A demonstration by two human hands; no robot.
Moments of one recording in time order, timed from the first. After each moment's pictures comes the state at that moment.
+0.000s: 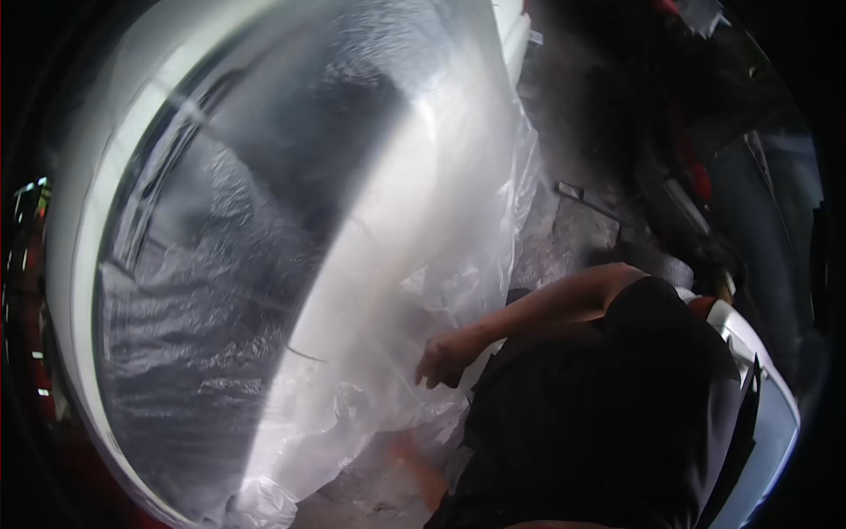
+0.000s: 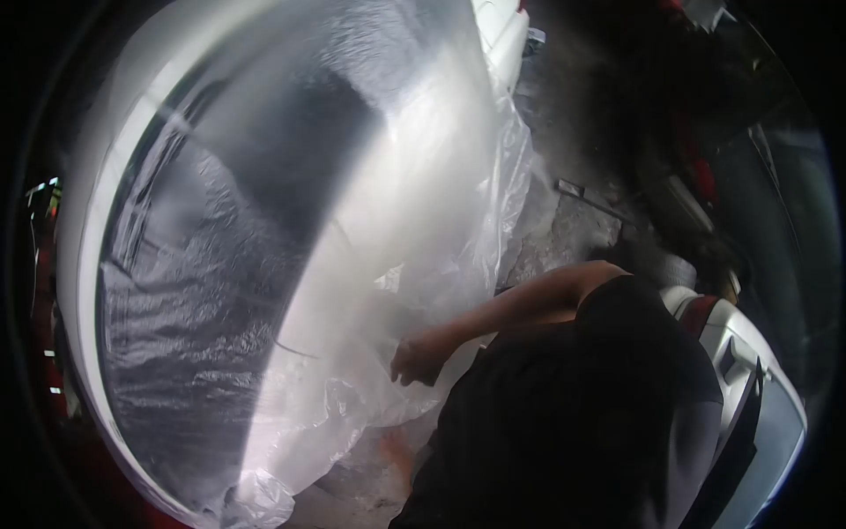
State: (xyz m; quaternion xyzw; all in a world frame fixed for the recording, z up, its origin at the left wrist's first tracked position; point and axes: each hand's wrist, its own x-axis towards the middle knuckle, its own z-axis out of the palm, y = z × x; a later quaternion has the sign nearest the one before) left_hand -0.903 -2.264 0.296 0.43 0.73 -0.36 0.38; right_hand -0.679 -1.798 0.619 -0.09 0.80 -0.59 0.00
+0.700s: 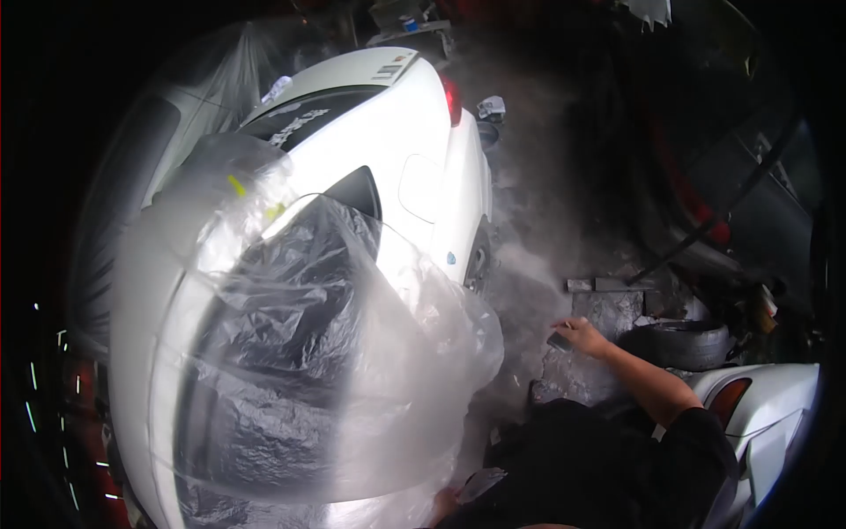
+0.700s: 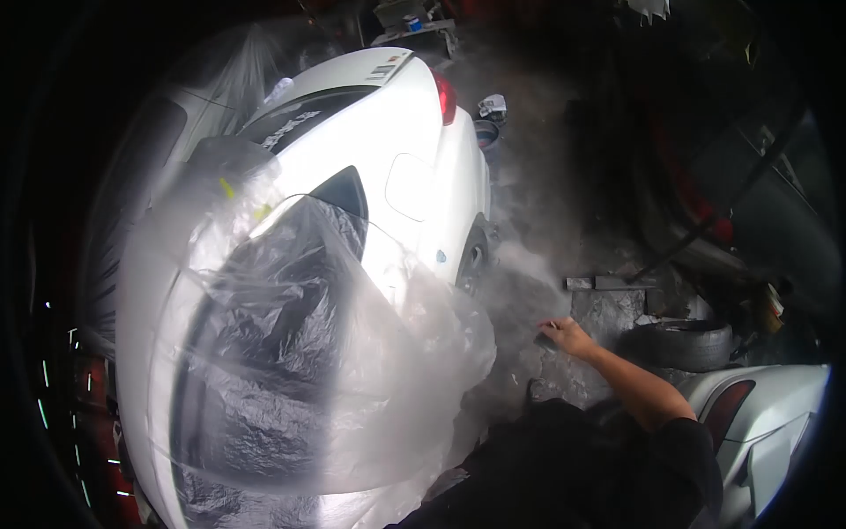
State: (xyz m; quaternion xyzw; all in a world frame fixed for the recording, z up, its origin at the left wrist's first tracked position) left_hand -0.708 -1.728 0.381 0.31 0.75 -0.04 0.58; right_hand -0.163 -1.417 0.556 0.63 0.49 -0.53 -0.29
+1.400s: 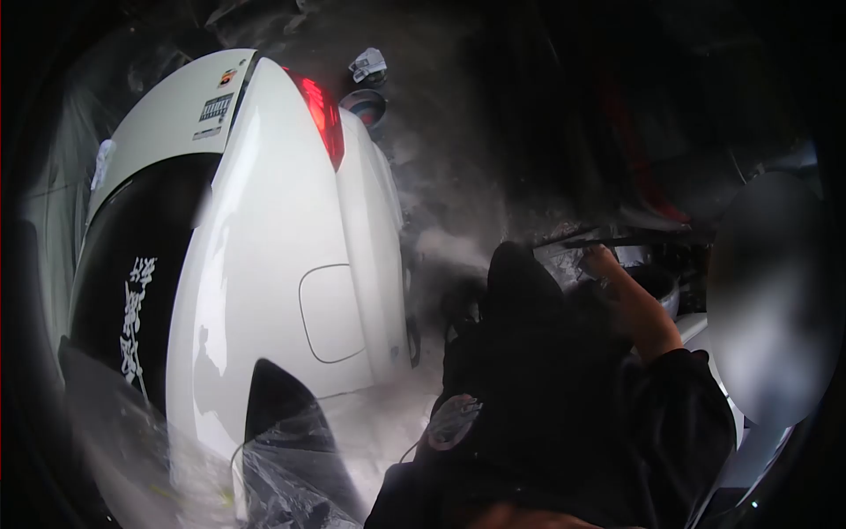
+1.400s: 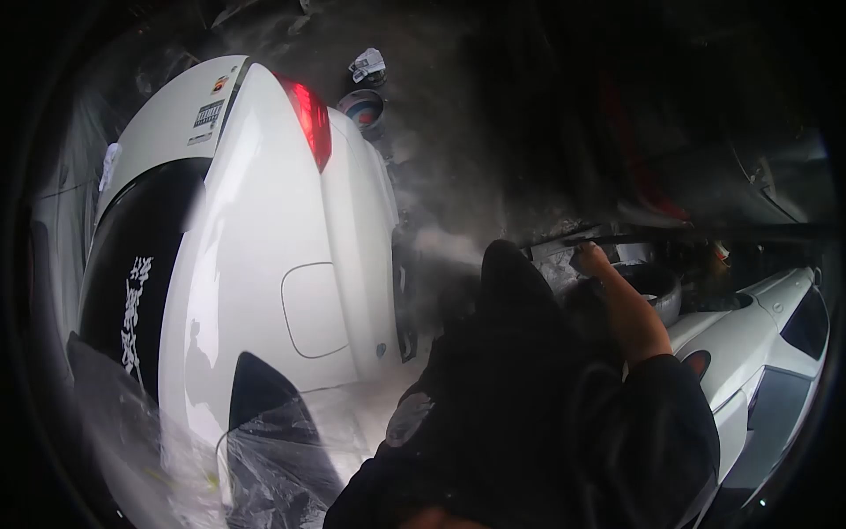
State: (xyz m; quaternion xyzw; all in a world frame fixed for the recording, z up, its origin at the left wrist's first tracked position) left_hand -0.471 -1.282 0.372 0.36 0.65 -0.11 0.65; right_hand 0.199 -1.210 0.413 0.88 0.34 -0.32 -0.05
